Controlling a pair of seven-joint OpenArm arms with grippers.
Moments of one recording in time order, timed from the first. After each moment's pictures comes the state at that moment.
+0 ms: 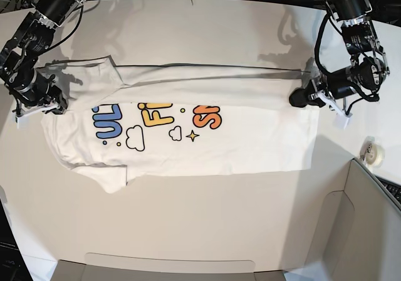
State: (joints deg) left arm -0.4 -19.0 -27.9 78.8 -65.0 -18.1 79.4; right arm 6.3 10.4 42.0 87.1 35.4 15.5 -72.6
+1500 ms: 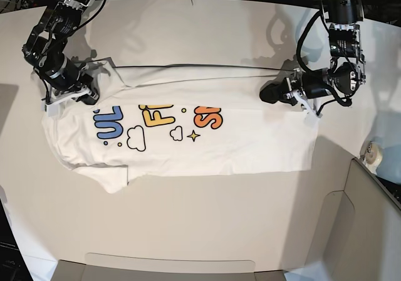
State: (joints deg) left arm -2.5 -22.1 -11.8 70.0 -75.2 -18.2 73.2; right arm -1.7 4.2 35.5 90.1 36.8 15.8 -62.2
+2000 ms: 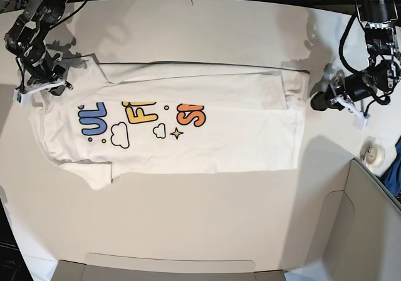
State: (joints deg) left arm 0.6 -32.9 -18.7 71.0 -75.0 -17.7 67.6; right arm -6.8 7.6 39.3 99.8 32.3 15.0 -60.8
